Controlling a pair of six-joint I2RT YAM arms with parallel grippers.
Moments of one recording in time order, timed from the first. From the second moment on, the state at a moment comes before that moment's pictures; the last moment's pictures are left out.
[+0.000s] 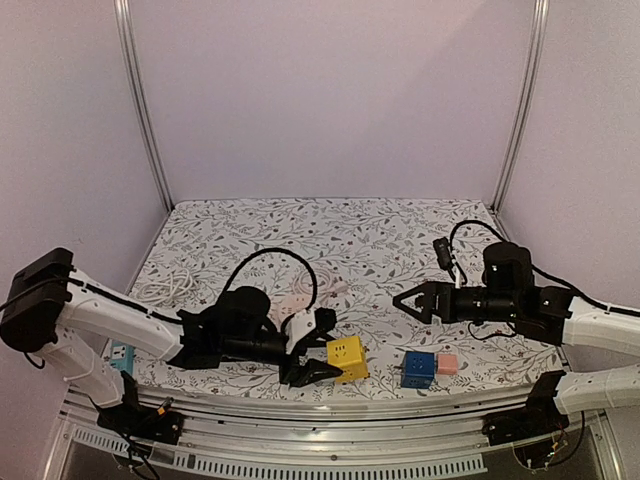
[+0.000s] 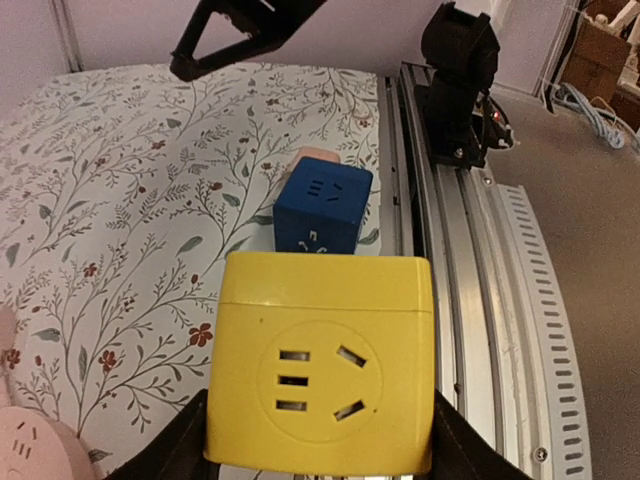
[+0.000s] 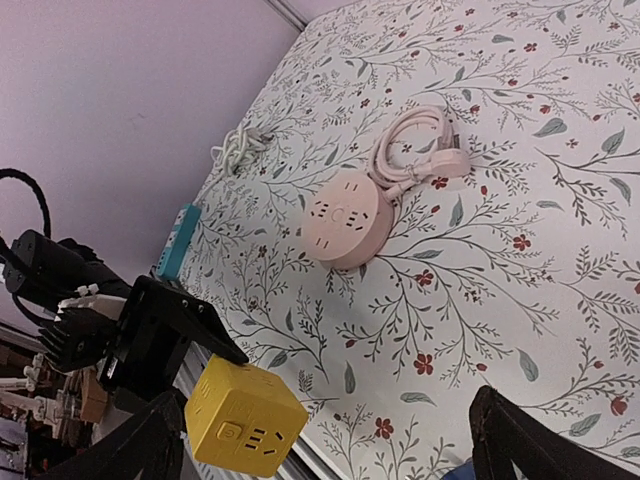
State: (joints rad) left arm -1.15 1.54 0.61 0.48 0.28 0.07; right arm 0.78 0.96 0.53 -0.01 -0.26 0.69
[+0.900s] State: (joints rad) left arm -1.12 1.39 0.42 0.77 0.37 -0.03; right arm 1.00 1.26 0.79 -0.13 -0.59 0.79
